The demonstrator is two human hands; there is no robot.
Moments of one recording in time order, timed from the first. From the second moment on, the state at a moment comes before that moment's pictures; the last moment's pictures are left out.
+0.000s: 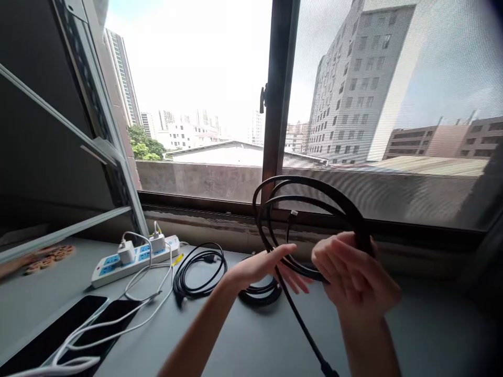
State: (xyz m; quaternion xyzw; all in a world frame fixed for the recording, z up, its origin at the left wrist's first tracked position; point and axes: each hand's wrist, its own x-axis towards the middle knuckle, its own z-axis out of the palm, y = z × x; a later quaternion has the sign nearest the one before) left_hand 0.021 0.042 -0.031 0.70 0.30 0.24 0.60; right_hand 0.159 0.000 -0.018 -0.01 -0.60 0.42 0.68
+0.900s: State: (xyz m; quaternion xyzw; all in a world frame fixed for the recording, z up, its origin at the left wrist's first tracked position) left_hand 0.002 0.053 -0.019 0.60 0.33 0.63 0.37; right_hand 0.152 0.027 -0.017 -0.23 -0.69 0.06 0.69
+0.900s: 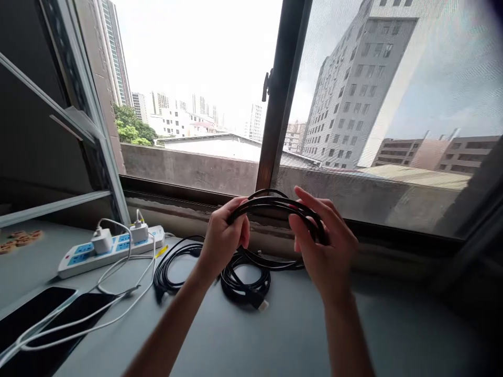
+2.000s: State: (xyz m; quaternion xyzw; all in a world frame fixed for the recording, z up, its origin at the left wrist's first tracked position) left_hand -0.009 0.046 -0.011 0.64 0.36 0.68 0.03; right_hand 0.163 0.039 -0.021 -0.37 -0.74 0.21 0.52
